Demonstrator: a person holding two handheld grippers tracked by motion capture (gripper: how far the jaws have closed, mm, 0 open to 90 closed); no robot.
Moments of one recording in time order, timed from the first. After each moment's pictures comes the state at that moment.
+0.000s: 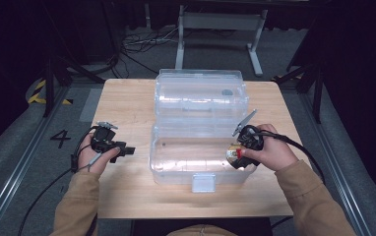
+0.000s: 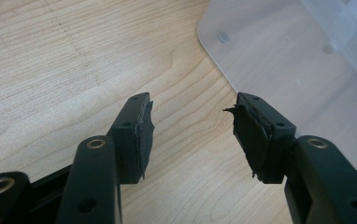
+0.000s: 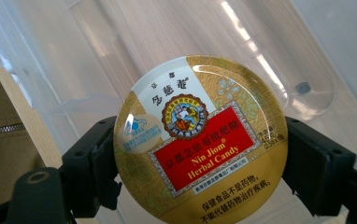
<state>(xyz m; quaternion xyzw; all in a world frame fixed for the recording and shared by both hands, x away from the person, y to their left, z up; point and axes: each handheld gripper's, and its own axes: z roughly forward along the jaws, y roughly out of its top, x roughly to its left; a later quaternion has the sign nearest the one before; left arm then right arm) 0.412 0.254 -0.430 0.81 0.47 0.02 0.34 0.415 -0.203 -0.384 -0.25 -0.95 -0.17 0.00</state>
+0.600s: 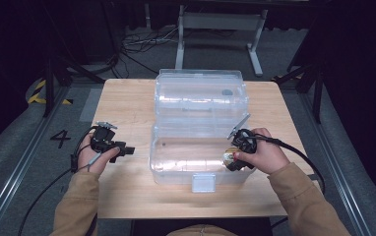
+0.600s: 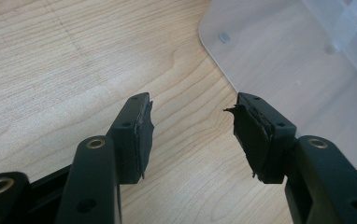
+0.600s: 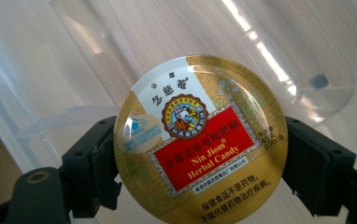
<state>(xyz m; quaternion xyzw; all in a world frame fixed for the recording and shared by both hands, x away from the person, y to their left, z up) 0.412 0.255 -0.430 0.81 0.47 0.02 0.34 0.415 -0.192 -0.402 -0.28 -0.95 -0.15 0.00</state>
